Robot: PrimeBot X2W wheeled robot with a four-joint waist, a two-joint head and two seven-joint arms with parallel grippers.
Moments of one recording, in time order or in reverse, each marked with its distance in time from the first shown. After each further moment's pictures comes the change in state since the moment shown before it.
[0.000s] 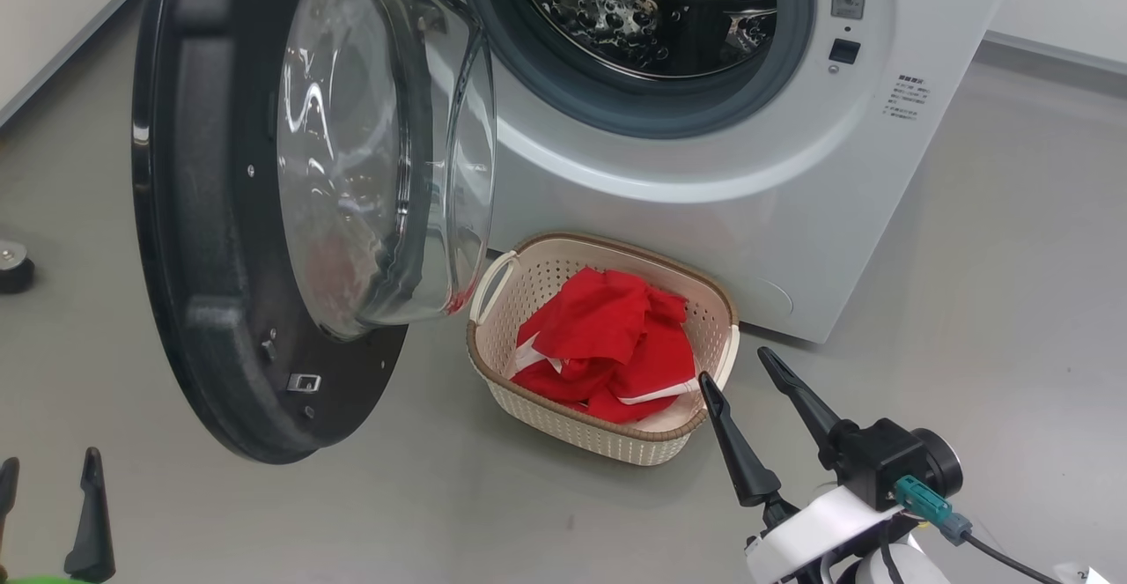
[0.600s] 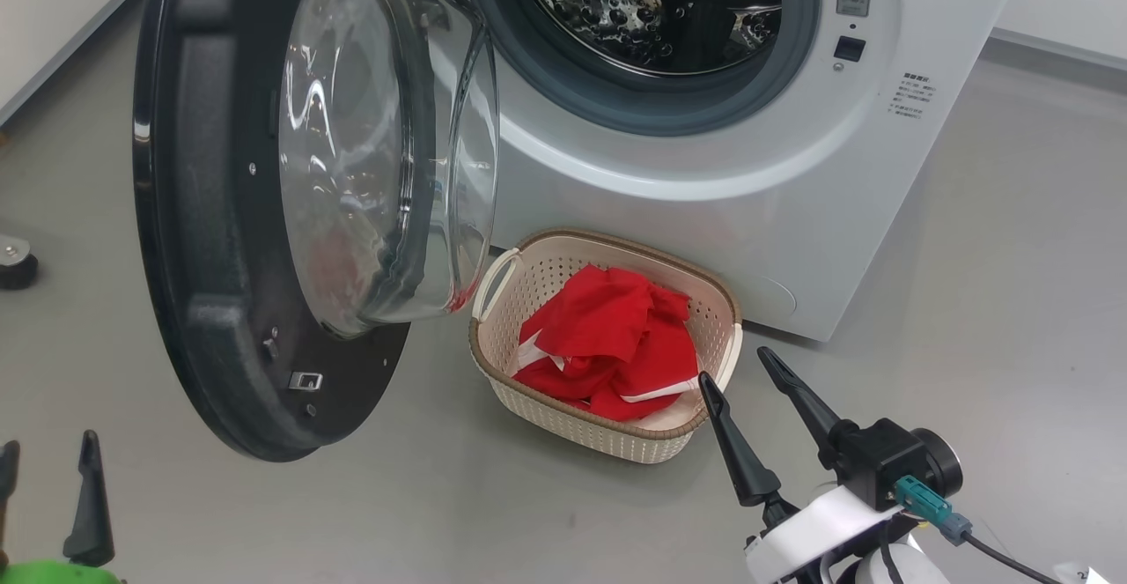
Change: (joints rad) left arm -0.026 -0.013 0.012 -0.003 0.025 0.009 -0.008; right arm 0.000 0.001 0.000 -0.001 0.000 0.000 0.000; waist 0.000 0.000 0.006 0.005
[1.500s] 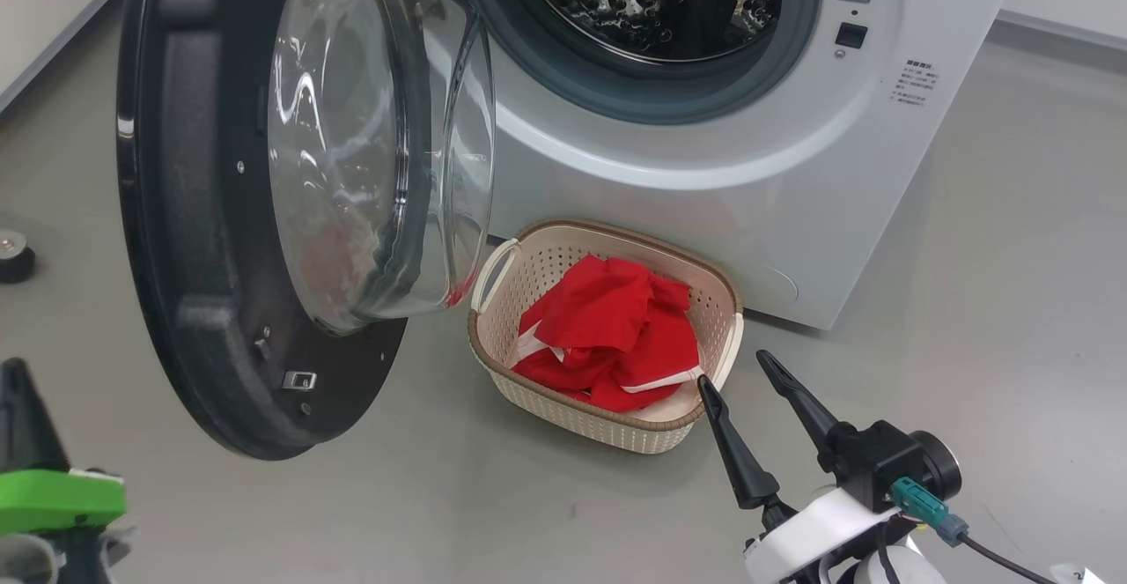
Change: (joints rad) left arm -0.138 -0.111 0.067 -0.069 -0.448 -0.012 0.099; right arm 0.001 0.001 0.002 0.007 -0.005 0.000 0.000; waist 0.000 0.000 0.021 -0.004
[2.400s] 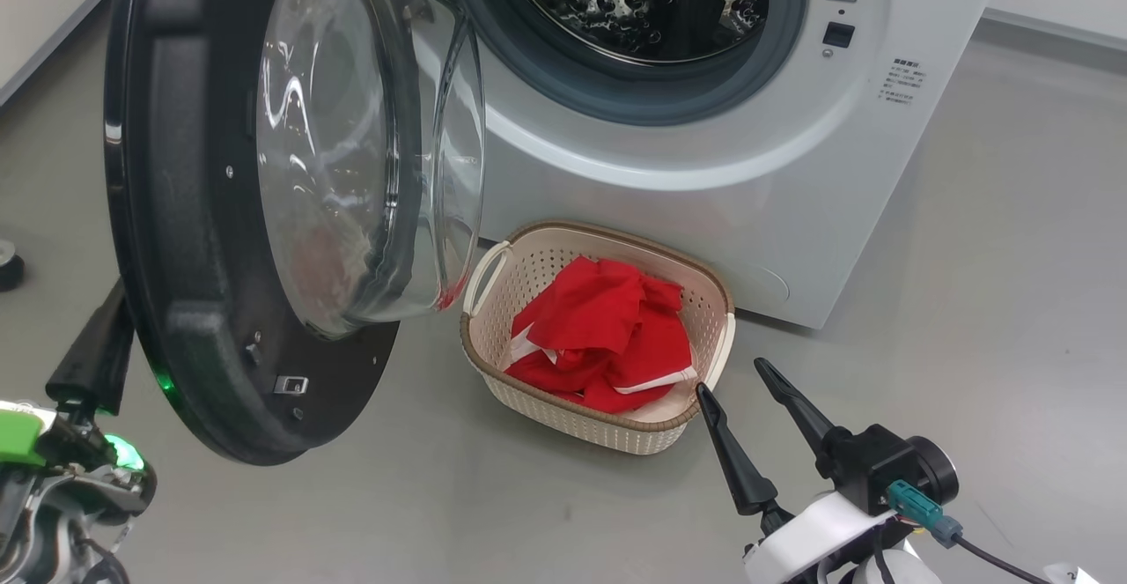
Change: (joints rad) left arm -0.107 -0.060 0.066 -0.125 -0.925 0.021 0.658; right arm 0.000 0.000 0.003 0.024 -0.003 0.001 0.000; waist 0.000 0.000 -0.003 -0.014
